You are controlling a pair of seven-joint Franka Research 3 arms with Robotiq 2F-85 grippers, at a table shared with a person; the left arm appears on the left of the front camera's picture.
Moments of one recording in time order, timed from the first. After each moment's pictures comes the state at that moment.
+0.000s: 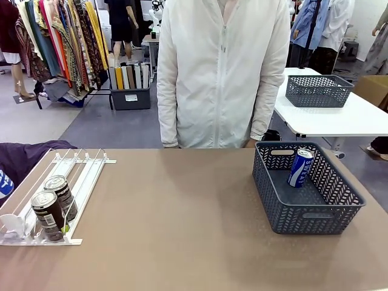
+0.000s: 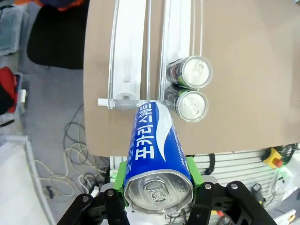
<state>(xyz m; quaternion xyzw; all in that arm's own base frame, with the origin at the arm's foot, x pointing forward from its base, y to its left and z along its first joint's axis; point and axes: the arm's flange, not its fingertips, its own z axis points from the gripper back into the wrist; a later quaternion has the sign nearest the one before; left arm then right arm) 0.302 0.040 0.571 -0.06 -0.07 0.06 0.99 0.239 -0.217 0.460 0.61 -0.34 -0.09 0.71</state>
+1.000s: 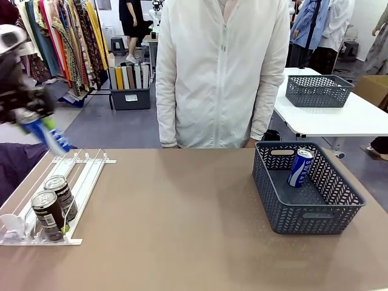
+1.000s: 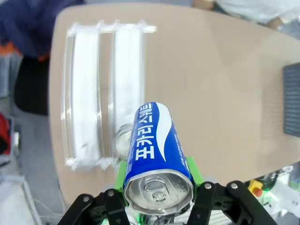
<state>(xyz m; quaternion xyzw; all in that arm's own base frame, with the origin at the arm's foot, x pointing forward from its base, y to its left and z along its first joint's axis) 0.392 -0.079 0.604 -0.08 -0.16 0.00 0.98 0.239 -0.217 0.460 0.61 -0.34 -0.08 0.71</state>
